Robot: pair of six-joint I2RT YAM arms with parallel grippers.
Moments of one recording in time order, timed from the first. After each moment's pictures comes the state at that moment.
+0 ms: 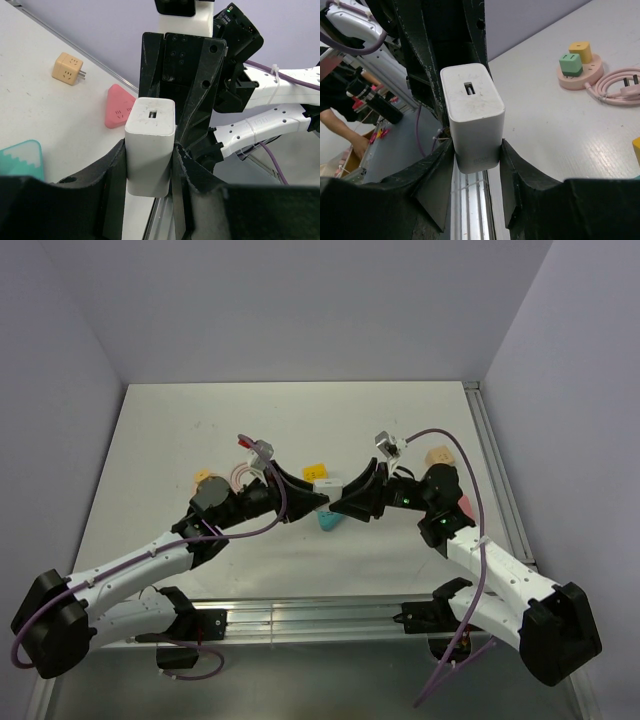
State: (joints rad) left arm -0.80 1.05 0.59 0.63 0.43 -0.62; right arm 0.45 0.97 0.49 0.62 -0.96 0.65
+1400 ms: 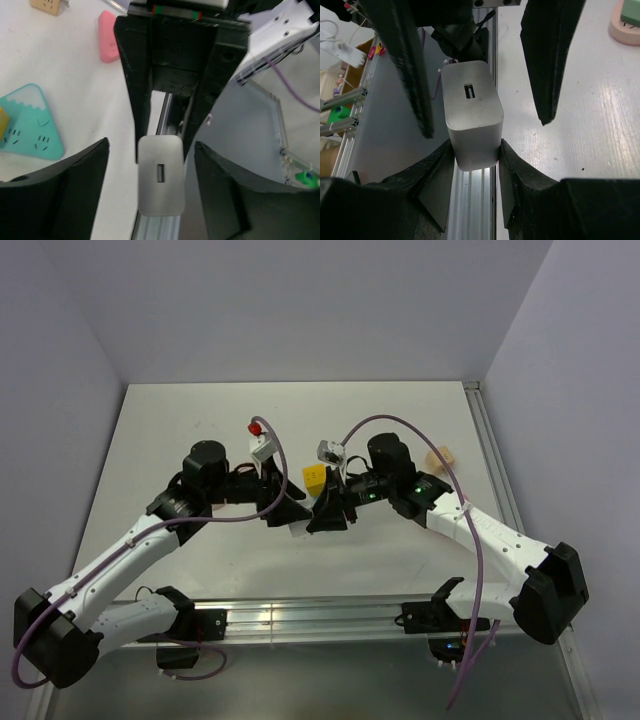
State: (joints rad) left arm -0.61 1.02 0.84 -0.02 0.82 -0.37; right arm 0.66 1.19 0.90 -0.12 -1.01 0.11
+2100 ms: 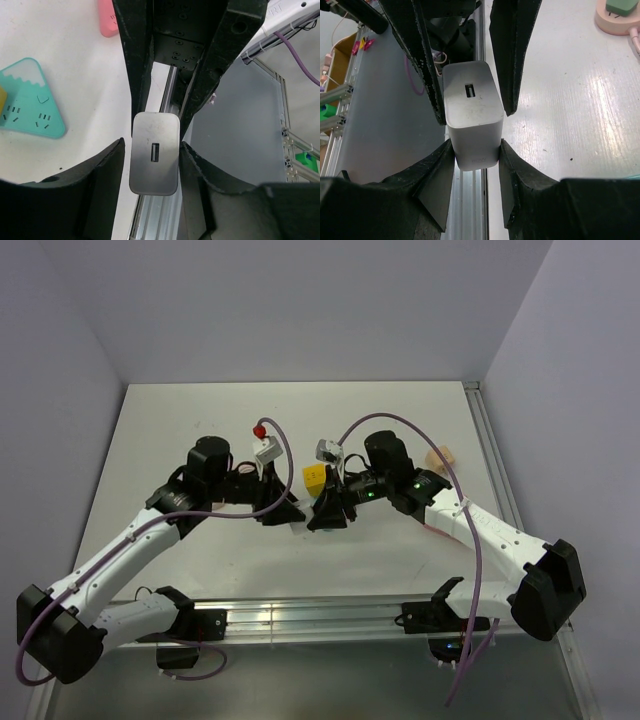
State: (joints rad) left arm -0.59 1.07 0.89 -0.22 0.87 -0.23; right arm 0.66 1.22 0.94 -0.24 -0.96 0.03
